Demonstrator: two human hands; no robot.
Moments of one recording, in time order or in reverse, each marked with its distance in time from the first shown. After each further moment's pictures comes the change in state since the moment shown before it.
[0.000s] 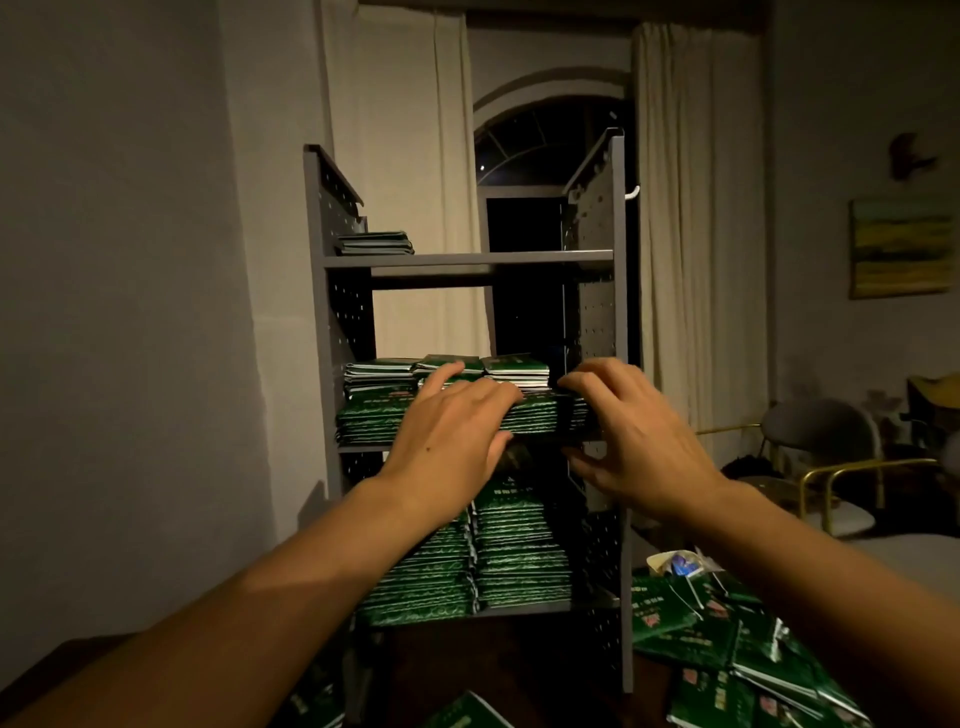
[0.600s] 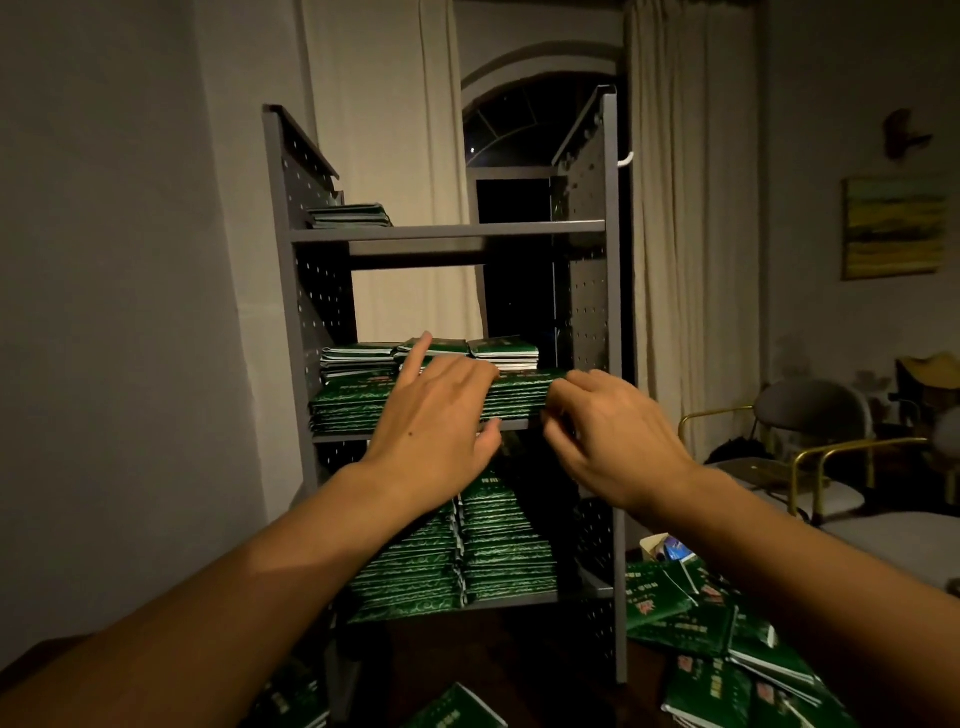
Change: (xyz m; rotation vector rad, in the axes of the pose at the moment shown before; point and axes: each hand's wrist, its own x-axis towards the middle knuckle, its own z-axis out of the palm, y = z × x) left_hand 0.004 -0.003 0.014 0.060 -0.057 -0.054; right_hand 0.005 -0.011 0.013 0.039 -0.061 0.041
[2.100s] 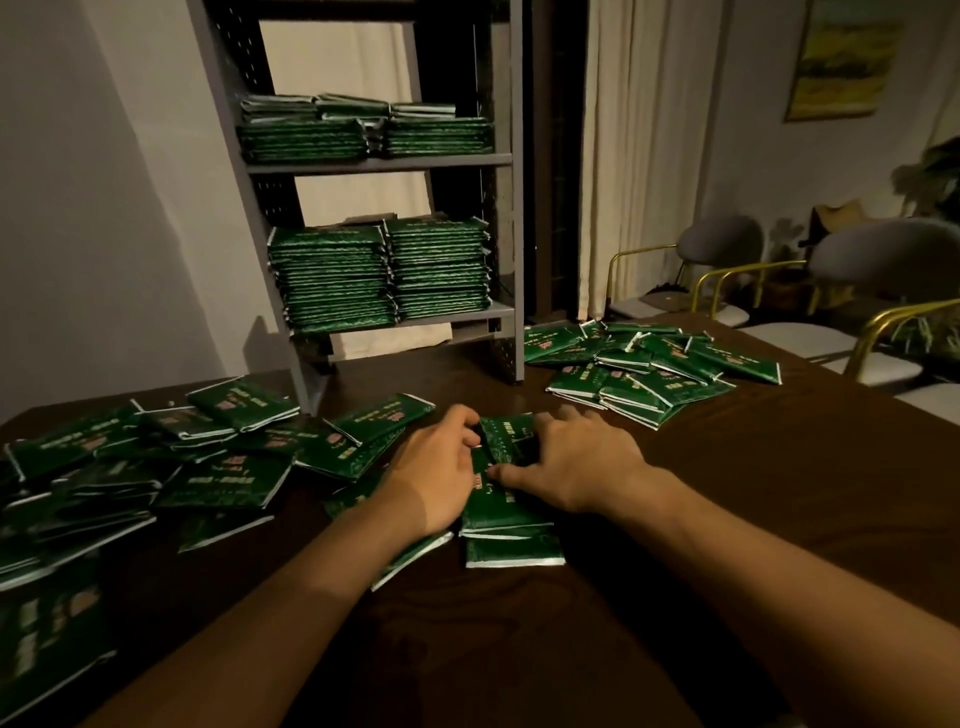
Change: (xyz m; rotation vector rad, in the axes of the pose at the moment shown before) left_hand -0.239 0.166 0.024 -0.712 -0.615 -0.465; right_hand -0.245 -0.101 -0.014 0.003 -0.907 0.588
